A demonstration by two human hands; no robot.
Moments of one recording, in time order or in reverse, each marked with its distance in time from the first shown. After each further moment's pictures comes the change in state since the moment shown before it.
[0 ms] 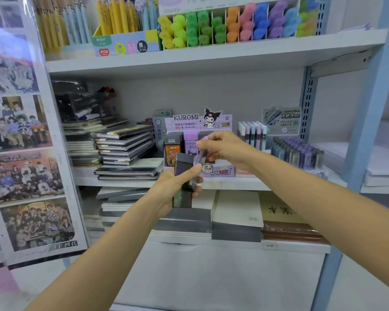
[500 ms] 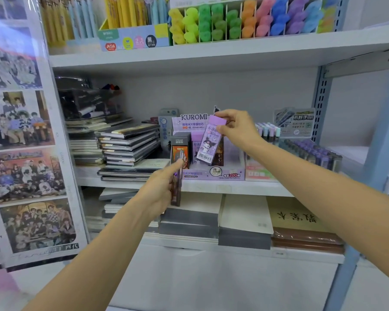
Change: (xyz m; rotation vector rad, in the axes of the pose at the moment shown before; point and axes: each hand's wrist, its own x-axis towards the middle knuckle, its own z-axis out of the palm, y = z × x) left_hand 0.021 -0.001 -0.037 -0.165 0.116 -0.115; right_hand 0.051 -0.002 -0.014 -0.290 0.338 -0.216
